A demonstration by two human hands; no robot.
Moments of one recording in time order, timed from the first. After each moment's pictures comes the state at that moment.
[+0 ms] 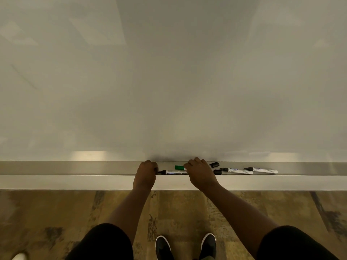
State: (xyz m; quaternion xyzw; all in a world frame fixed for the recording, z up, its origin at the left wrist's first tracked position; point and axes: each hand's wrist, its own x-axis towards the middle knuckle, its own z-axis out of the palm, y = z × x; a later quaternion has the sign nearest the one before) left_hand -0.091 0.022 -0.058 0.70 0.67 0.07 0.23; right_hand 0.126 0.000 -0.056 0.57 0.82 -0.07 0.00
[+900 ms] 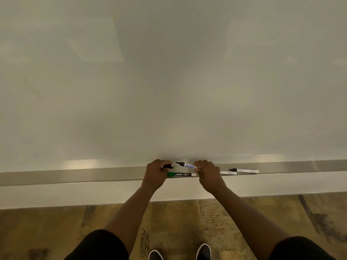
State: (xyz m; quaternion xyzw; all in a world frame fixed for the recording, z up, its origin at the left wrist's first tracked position) left_hand -0.032 0.001 -0.009 0.66 0.59 0.26 0.38; right_hand 0.183 -0.036 -0.023 0.69 0.70 -0.16 -0.13
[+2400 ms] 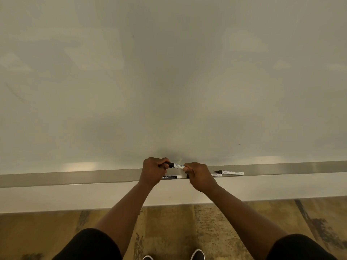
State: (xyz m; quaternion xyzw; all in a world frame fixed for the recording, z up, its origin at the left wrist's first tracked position) left_hand 0.020 -0.006 0.018 0.69 0.55 0.30 0.36; right_hand 0.217 -0.045 0.007 0.56 0.75 -0.19 -0.28
